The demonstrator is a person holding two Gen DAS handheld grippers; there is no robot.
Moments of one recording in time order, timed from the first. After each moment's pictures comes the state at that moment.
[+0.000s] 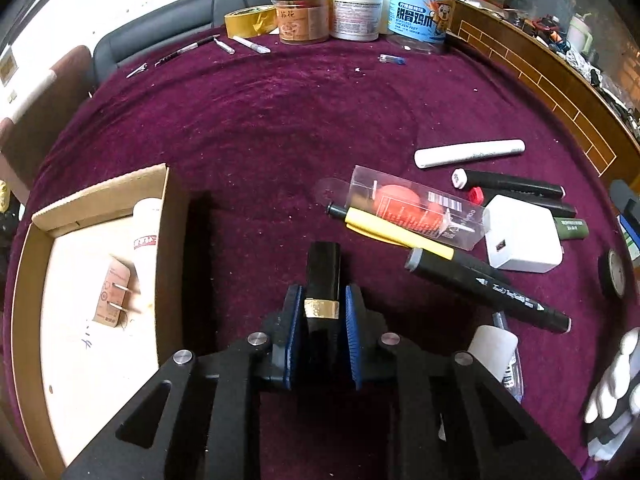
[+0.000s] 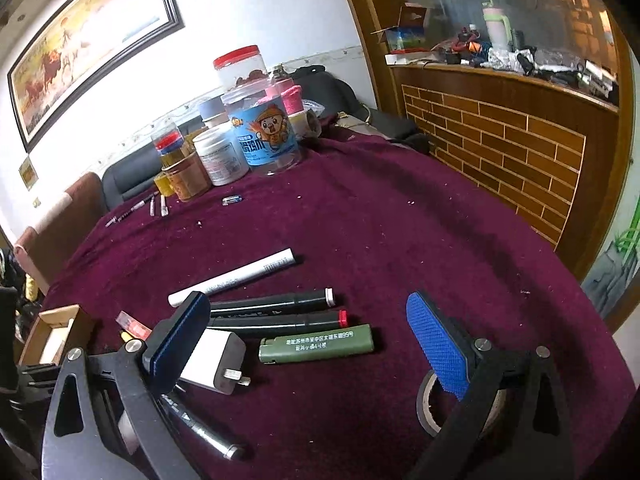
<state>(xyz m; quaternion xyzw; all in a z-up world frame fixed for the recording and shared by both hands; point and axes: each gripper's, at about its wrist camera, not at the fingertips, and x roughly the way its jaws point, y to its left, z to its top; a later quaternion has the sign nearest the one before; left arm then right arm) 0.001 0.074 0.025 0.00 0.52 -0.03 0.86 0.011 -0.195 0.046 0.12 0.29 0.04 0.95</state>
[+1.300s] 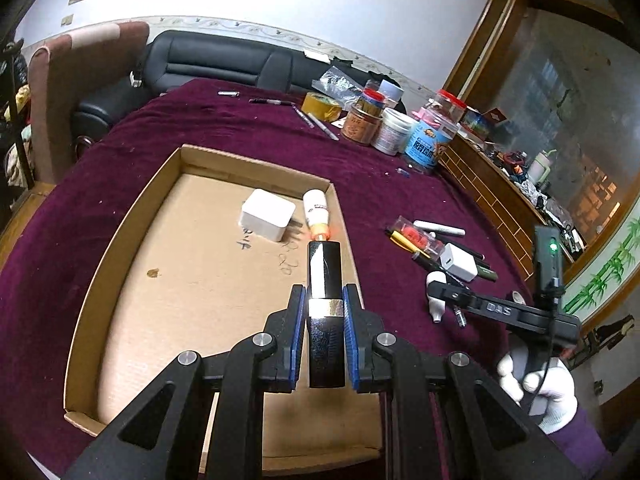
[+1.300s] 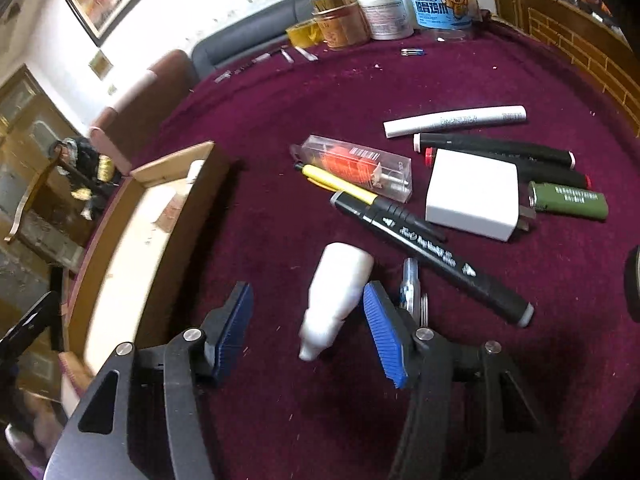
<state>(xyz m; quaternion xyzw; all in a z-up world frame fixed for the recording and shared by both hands) -0.166 0.224 0.082 -0.18 0.36 -0.05 0.91 -0.017 -0.041 0.015 0.07 0.47 0.23 0.85</state>
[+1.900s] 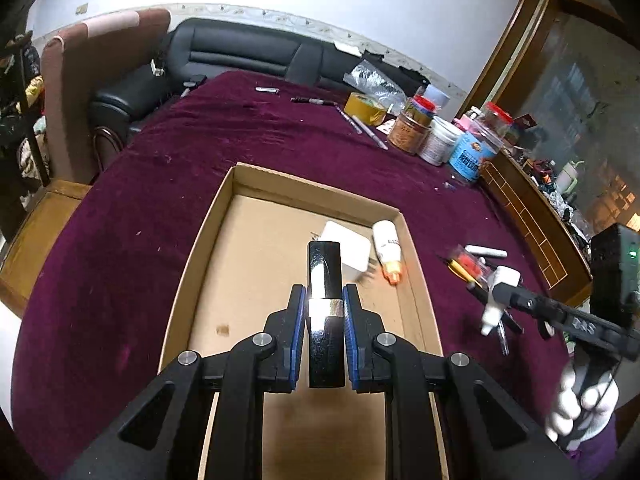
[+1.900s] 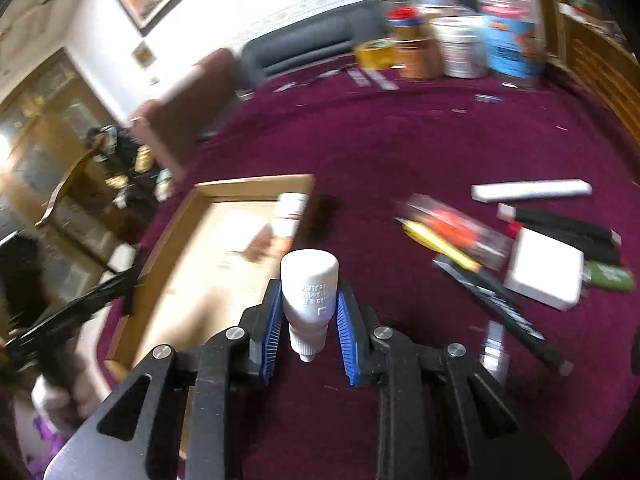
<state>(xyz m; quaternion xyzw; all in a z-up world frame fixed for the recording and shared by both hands) -0.115 0.296 0.080 -0.18 0.39 -0.02 0.90 -0.009 0.016 0.067 0.06 0.45 0.32 0.83</state>
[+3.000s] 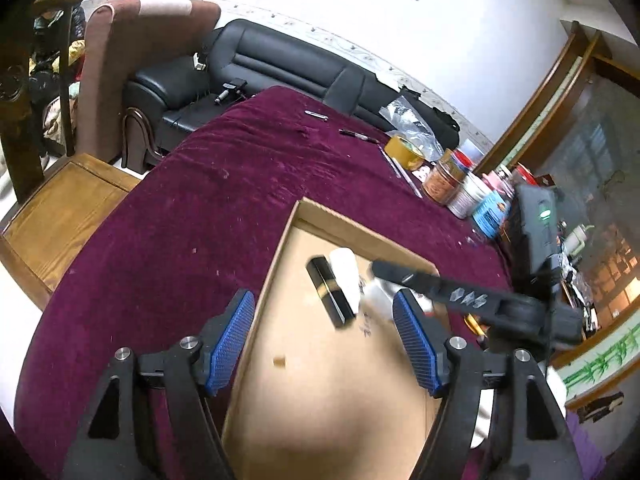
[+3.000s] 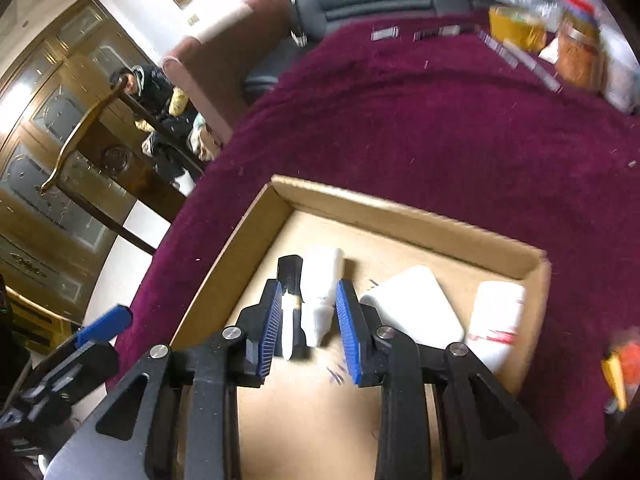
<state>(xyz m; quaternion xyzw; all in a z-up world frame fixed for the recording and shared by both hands) -0.135 0.353 0.081 -0.26 0.35 0.03 0.90 0.037 0.185 0.051 0.00 0.49 0.39 0.78</state>
